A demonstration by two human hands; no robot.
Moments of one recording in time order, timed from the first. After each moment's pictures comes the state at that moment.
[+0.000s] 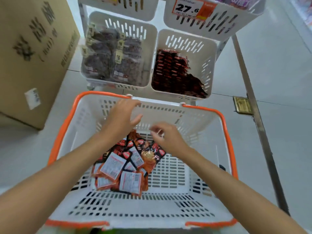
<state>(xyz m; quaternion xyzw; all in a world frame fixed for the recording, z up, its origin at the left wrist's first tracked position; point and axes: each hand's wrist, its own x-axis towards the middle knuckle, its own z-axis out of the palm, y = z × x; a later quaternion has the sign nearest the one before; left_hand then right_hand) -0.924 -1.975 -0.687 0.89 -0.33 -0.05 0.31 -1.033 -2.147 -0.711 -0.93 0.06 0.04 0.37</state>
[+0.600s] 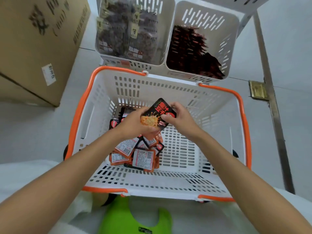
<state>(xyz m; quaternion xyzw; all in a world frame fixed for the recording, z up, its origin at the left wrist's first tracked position) -0.975 -1.942 -0.714 0.78 -0.15 -0.40 0.46 -1.044 -2.132 -0.710 -0.77 0.20 0.10 0.60</state>
